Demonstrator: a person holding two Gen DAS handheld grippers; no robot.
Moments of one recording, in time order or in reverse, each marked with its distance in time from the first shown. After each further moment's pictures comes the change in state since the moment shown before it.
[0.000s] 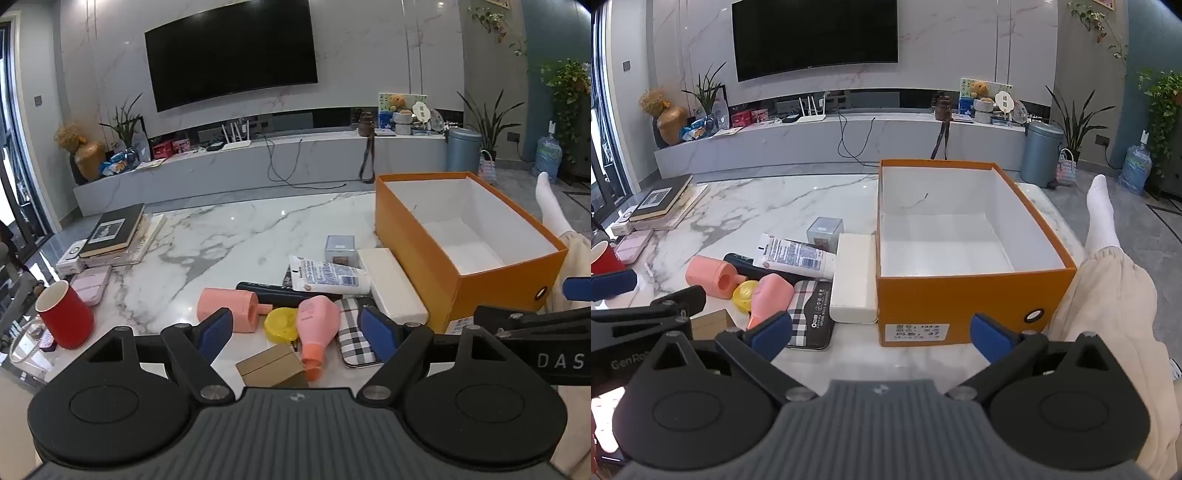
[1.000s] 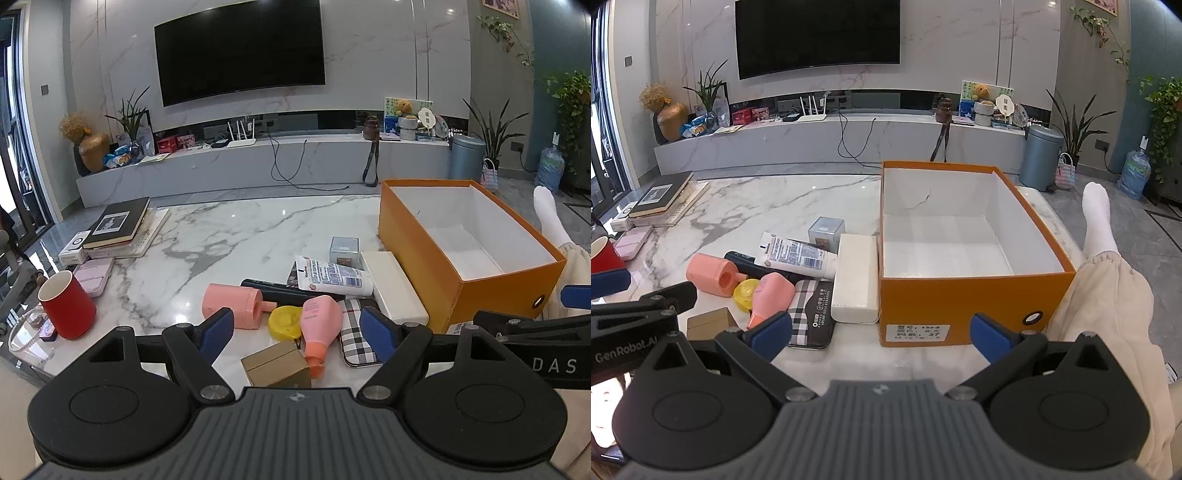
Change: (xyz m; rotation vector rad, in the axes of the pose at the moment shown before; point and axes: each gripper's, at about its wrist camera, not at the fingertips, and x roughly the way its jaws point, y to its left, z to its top) left arm -0.012 0.008 -0.001 -0.039 -0.021 0.016; right arm -0.003 0.004 0.001 -0.020 0.002 -0.006
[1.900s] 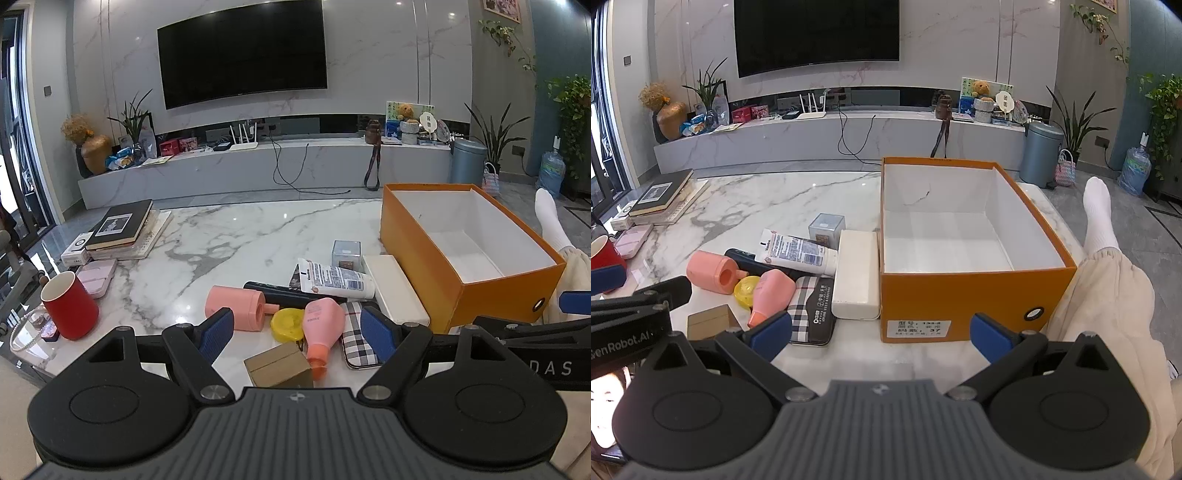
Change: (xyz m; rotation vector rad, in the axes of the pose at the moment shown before) left arm -0.002 0.002 0.001 -0.004 -0.011 0.006; right arm 0.000 0.001 0.000 0.000 0.008 0.000
